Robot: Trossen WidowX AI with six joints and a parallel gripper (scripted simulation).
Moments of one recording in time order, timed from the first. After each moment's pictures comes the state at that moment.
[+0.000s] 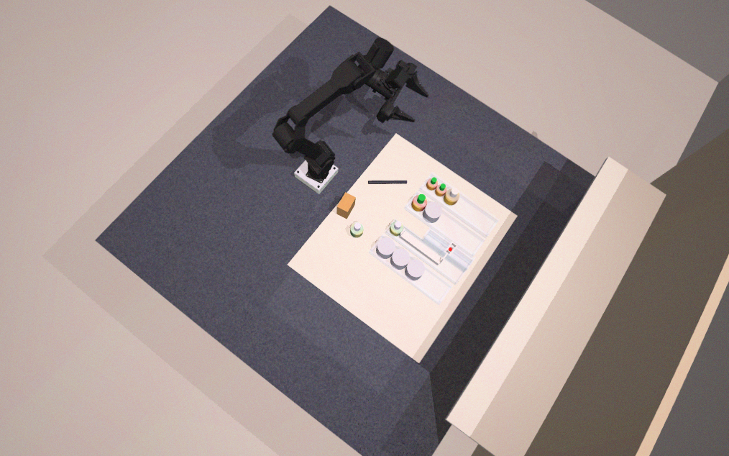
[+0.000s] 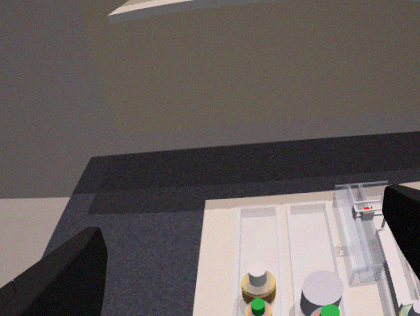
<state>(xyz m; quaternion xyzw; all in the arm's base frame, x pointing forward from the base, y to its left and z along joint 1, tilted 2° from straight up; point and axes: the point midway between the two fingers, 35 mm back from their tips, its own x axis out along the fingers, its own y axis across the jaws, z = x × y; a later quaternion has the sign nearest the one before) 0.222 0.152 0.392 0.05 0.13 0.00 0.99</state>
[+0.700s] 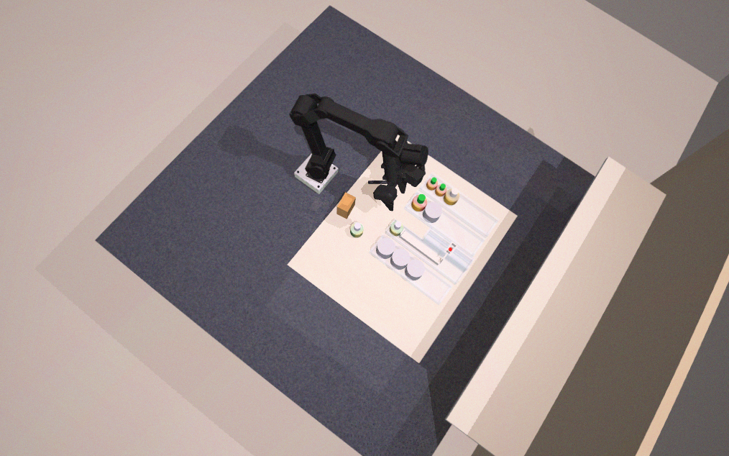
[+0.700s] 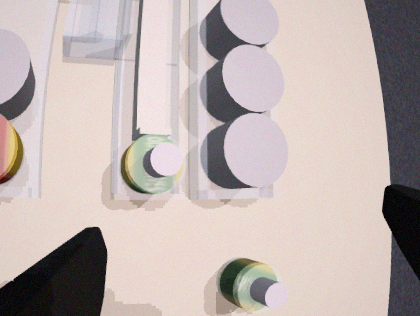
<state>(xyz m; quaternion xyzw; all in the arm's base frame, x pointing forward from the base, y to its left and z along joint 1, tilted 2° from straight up) 0.293 -0.037 0.205 -0.13 0.53 -0.13 0.83</state>
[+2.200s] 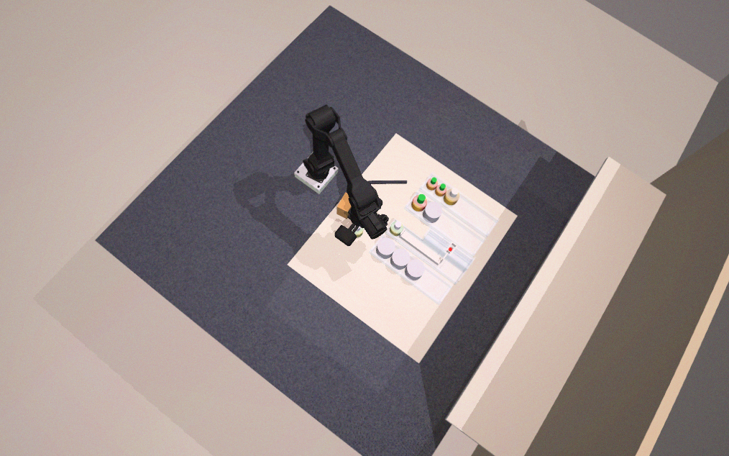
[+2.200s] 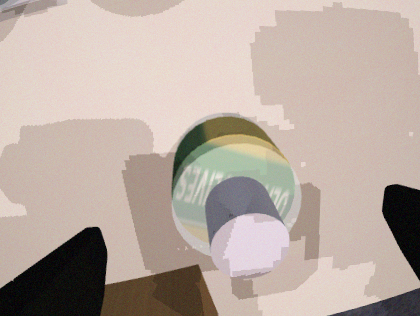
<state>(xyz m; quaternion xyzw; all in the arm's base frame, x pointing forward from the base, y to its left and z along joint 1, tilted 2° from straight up) 0.221 -0.132 0.063 0.07 0.69 -0.06 0.71</state>
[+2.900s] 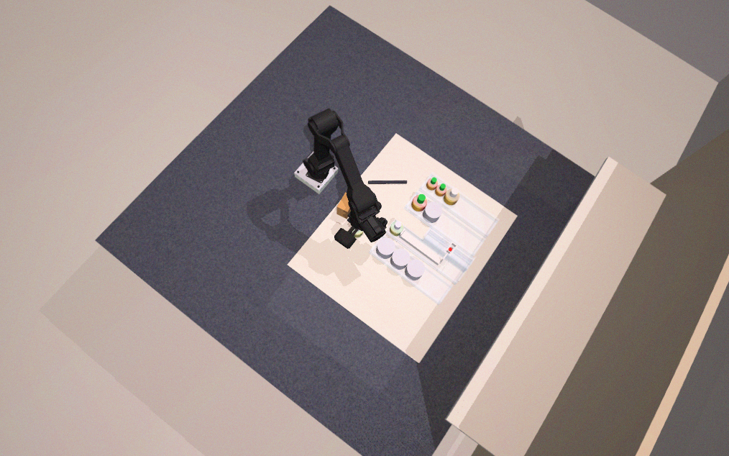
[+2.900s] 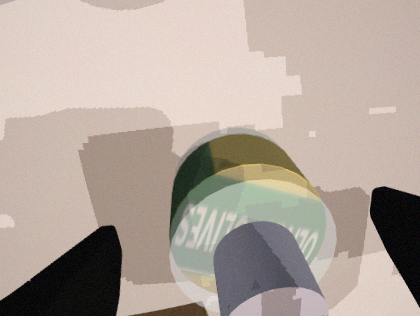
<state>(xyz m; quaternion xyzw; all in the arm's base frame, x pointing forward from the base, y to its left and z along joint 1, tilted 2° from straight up) 0.220 -0.131 0.033 0.07 0.70 -0.06 0.71</state>
